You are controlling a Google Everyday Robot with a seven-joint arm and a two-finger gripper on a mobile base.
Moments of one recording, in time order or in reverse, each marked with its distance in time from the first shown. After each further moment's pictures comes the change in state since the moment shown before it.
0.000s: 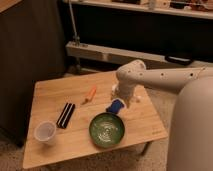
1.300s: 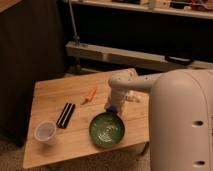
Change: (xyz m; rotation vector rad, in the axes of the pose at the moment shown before) arm 0.028 0.017 0.077 0.030 0.101 -0.073
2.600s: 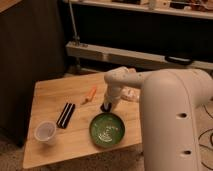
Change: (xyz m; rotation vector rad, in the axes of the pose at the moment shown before) arm -0.007 0.030 -0.016 -0.007 0.053 -0.096
